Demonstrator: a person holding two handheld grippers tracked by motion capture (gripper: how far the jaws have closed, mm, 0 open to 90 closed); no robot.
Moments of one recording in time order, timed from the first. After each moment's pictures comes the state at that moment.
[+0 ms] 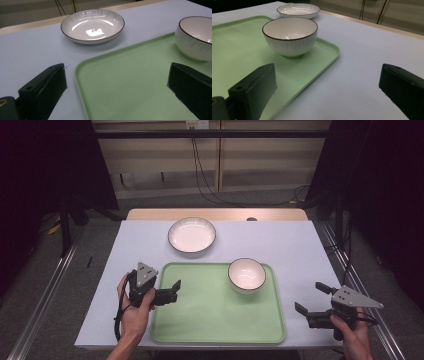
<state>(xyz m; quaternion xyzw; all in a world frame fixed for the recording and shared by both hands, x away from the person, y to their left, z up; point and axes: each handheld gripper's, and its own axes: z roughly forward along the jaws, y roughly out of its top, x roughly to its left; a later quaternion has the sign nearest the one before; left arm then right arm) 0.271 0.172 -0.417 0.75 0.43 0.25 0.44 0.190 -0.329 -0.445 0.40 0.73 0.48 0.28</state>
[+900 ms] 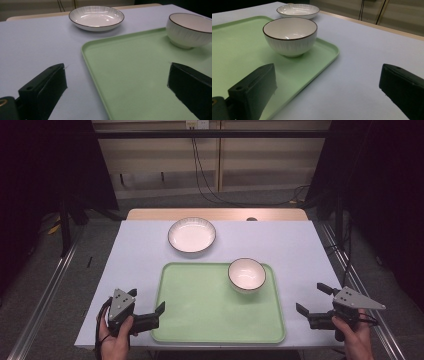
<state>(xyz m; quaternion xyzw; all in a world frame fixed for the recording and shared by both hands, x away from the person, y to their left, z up) 0.219 0.214 -0.433 0.72 0.44 0.24 0.47 0.186 -0.330 -0.444 0.40 0.73 0.48 0.28</state>
